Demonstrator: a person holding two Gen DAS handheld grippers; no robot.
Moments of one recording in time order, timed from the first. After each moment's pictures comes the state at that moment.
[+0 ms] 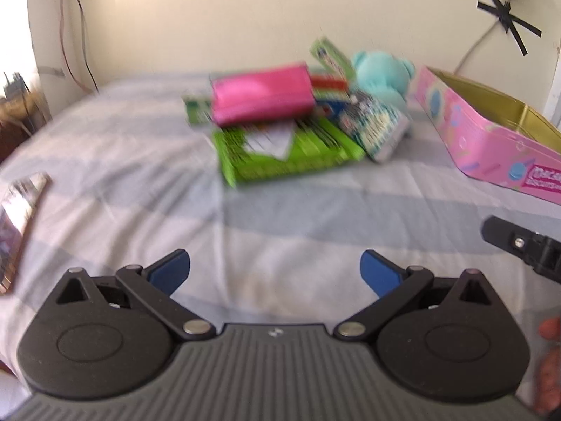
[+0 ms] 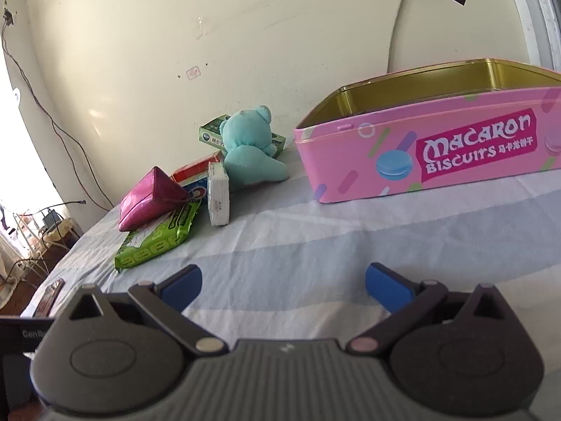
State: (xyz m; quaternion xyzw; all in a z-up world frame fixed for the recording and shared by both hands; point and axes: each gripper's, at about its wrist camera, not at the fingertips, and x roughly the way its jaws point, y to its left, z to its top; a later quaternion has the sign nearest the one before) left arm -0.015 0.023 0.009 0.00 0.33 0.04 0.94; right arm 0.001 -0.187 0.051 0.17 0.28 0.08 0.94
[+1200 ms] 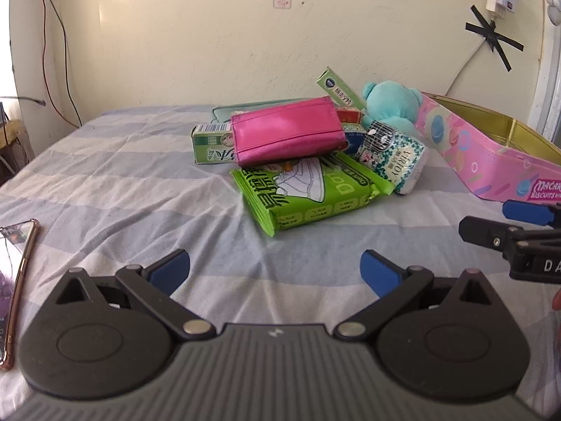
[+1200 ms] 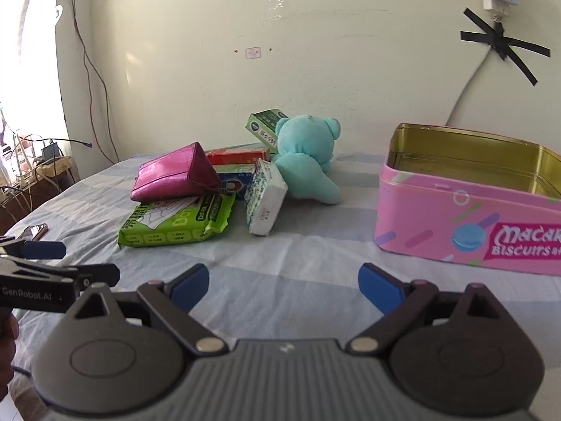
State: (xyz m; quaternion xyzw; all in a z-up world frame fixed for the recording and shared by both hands) left arm 0.014 0.077 0.009 -0.01 0.31 -0.03 0.95; right arm 0.032 -0.126 0.069 0.02 0.26 0.12 0.96
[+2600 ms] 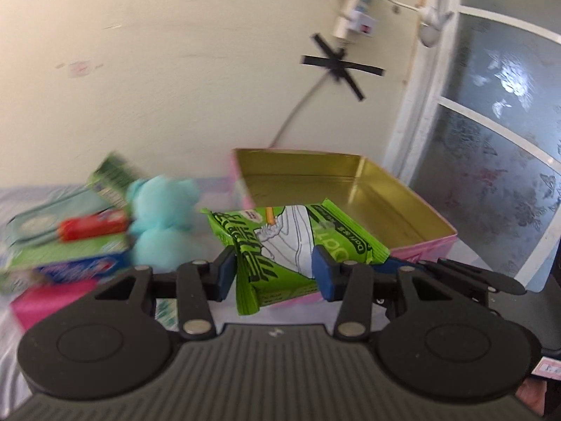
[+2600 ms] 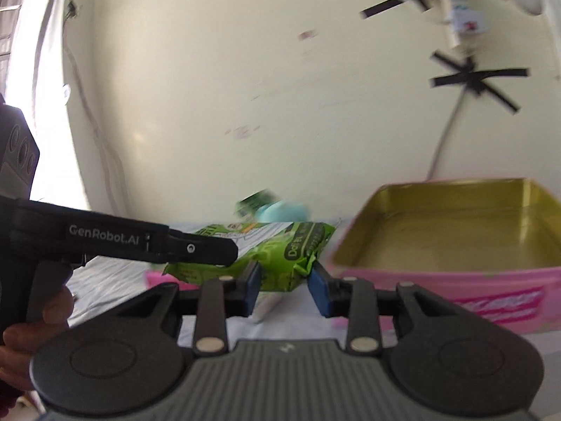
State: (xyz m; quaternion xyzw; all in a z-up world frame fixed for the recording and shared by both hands) left arm 0.068 -0.091 0.103 -0.01 0.26 -0.27 0.93; right arm 0.008 -0.225 0.130 0.09 0.18 0.13 0.97
